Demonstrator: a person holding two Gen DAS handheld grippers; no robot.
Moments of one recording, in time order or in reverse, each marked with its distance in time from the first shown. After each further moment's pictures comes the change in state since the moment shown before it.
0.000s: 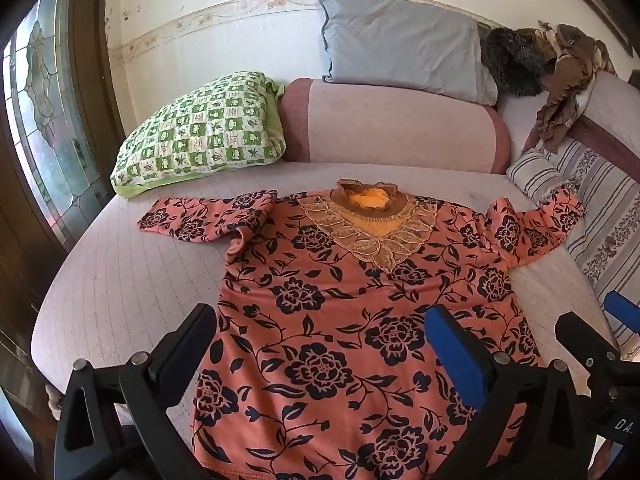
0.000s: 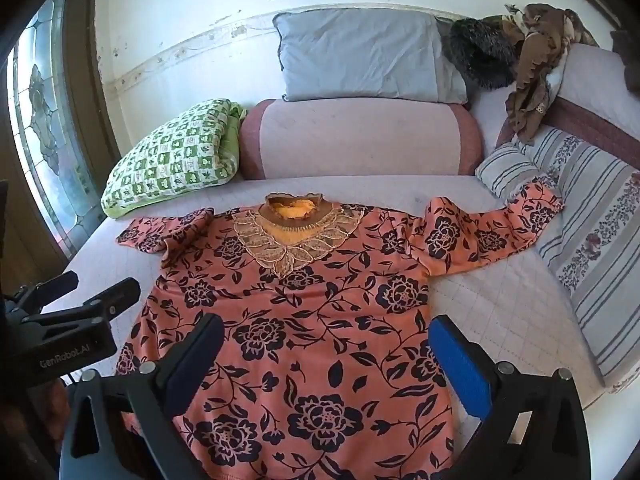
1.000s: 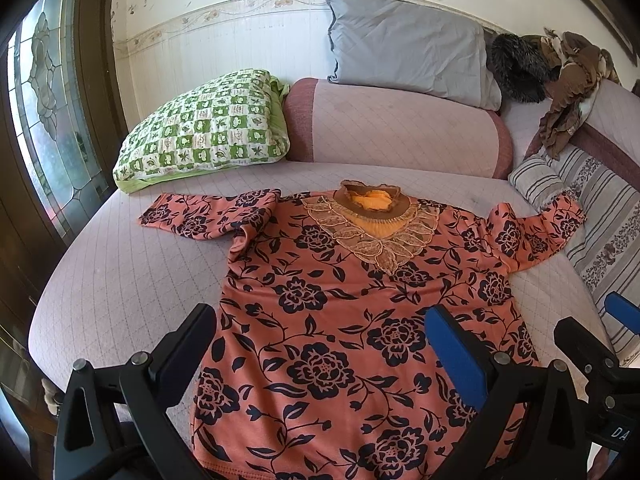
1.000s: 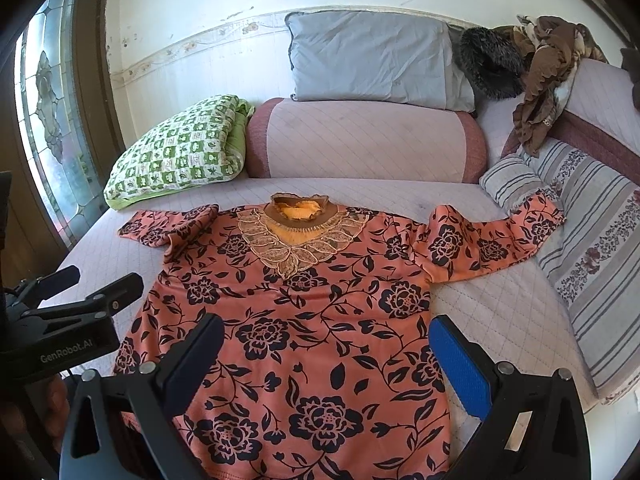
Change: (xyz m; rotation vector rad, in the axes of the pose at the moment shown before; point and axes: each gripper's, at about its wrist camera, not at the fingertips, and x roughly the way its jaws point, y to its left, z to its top) left arm 0.001 0.006 -0.003 -0.026 -0.005 -0.004; right arm -0.003 0.014 0.002 -0.064 -0.017 -0.021
